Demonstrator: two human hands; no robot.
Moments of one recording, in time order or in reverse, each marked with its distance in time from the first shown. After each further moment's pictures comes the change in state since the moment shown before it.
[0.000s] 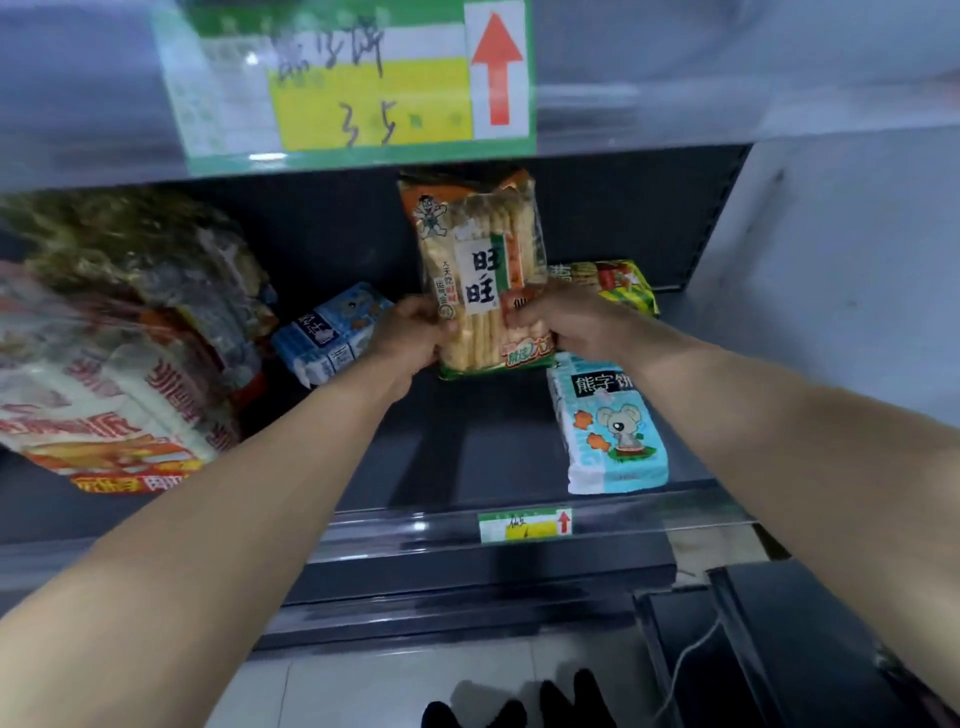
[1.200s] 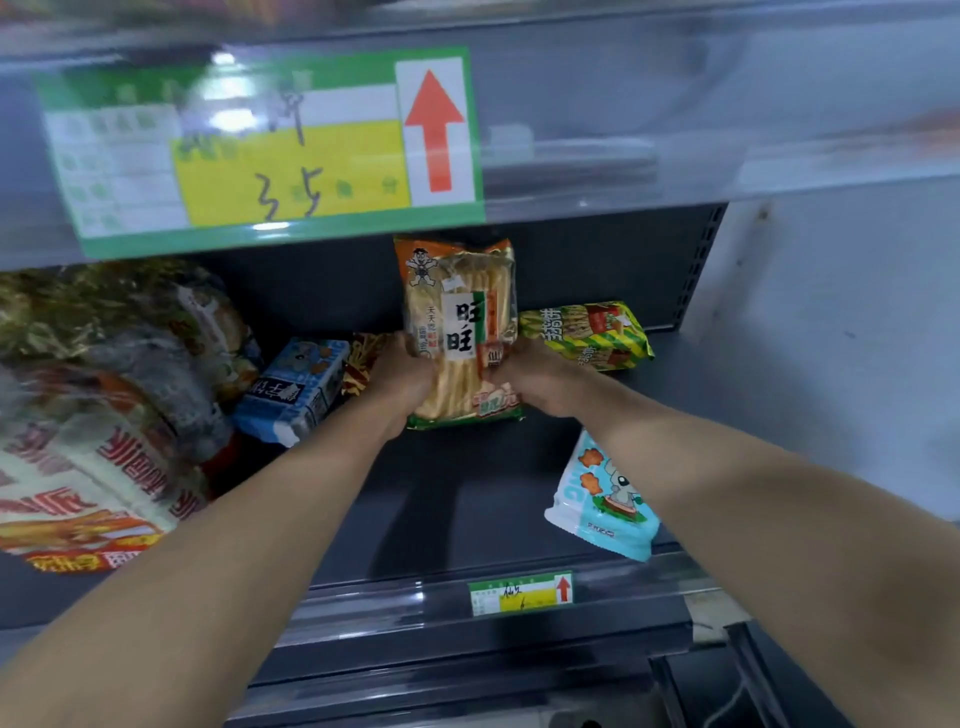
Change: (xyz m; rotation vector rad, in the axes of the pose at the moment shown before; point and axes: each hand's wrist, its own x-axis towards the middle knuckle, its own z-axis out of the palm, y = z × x) left_hand 0.037 -0.005 0.009 0.232 0.075 0.041; right_hand 0.027 0.014 0.020 -0.092 0.093 0.018
